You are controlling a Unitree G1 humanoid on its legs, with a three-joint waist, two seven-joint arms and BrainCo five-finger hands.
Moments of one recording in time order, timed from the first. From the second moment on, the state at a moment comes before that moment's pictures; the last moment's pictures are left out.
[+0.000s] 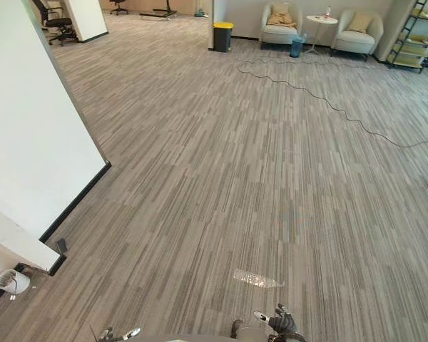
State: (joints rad) left arm 0.20 -0.03 0.49 1.01 0.17 -0.14 0.09; right arm 0.12 0.00 -0.29 1.05 -0.03 -0.11 0.00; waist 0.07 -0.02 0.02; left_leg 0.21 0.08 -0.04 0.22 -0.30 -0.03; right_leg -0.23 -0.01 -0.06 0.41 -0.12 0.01
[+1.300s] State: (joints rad) left arm 0.19 -0.01 0.39 1.07 0.10 -0.16 0.09; right arm 0.12 -0.02 -0.37 1.11 -0.04 -0.11 -0.01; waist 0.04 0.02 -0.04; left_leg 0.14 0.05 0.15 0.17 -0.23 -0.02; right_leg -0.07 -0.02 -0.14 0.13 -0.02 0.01
